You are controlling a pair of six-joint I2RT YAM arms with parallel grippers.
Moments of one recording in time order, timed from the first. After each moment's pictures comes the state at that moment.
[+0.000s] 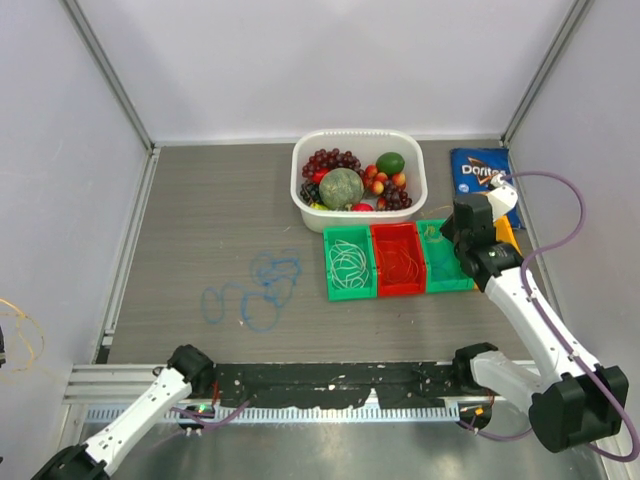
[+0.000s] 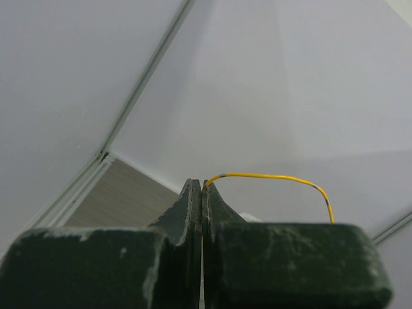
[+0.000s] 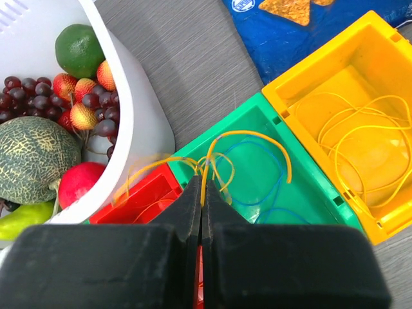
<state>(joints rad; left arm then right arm) -0.60 0.34 1.79 -0.95 -0.82 -0.28 0.24 1.00 0.83 -0.39 0.49 0.69</state>
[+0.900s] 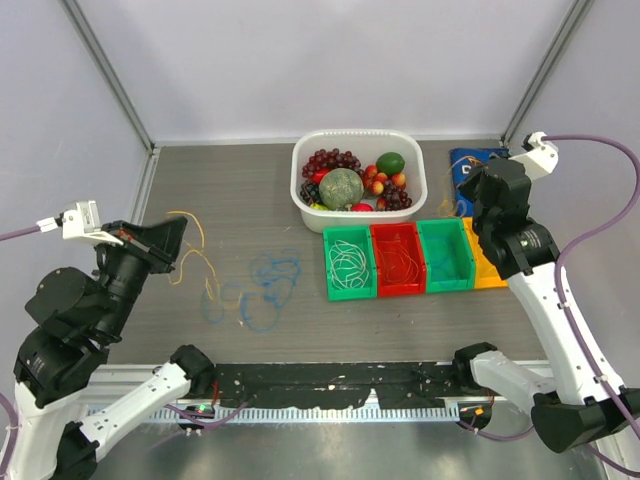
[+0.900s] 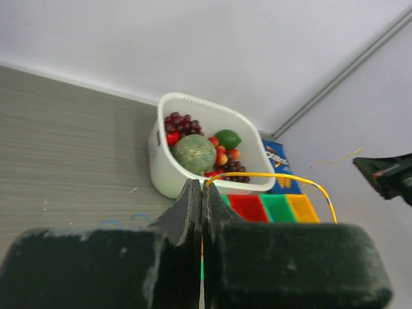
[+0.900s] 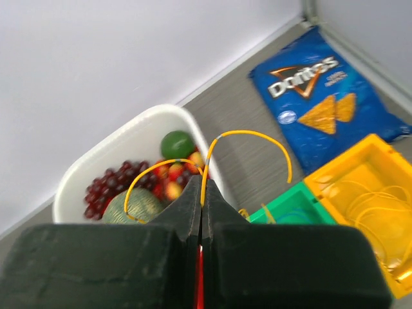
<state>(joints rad) -0.69 0.55 1.31 -0.72 -0.47 -0.52 0.28 0.99 1.21 -0.46 0.52 0.62</state>
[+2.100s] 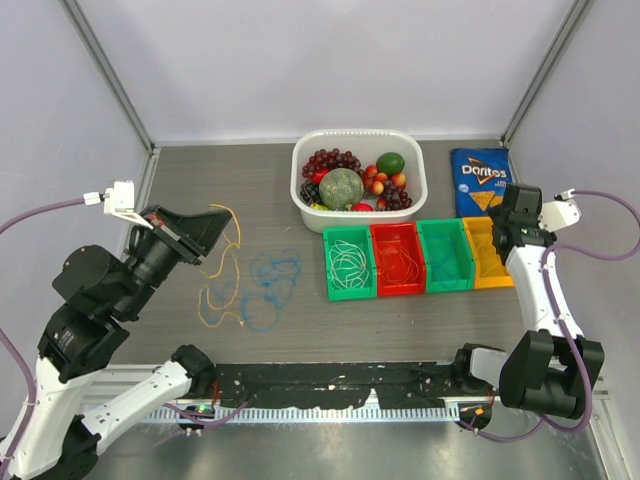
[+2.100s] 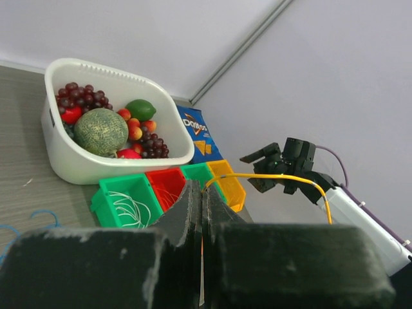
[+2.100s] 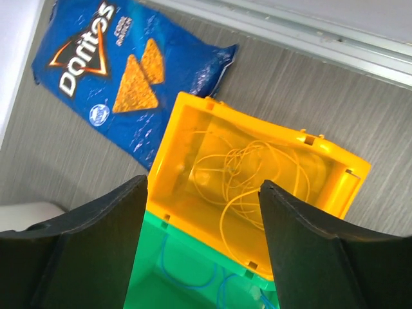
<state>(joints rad) -0.69 0.64 1.28 -0.56 -0.16 -0.68 -0.20 1.17 0.89 -0.45 0.50 0.88</state>
